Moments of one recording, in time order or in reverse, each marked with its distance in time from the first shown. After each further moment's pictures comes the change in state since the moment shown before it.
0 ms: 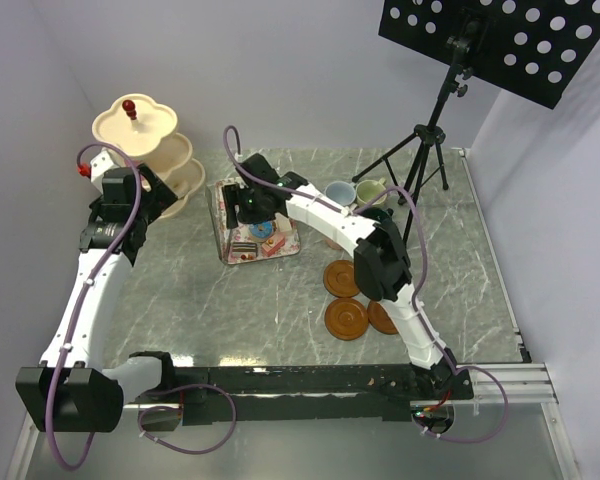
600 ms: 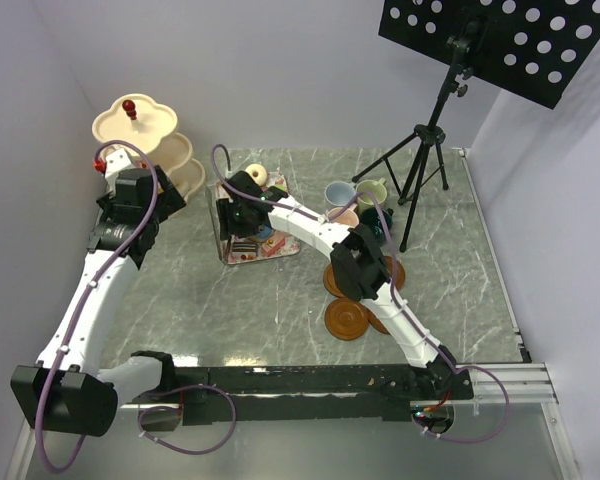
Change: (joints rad) left arm -0.095 -0.004 0.000 -0.006 -0.108 0.101; right arm 0.034 0.209 0.144 0.038 0.009 0.083
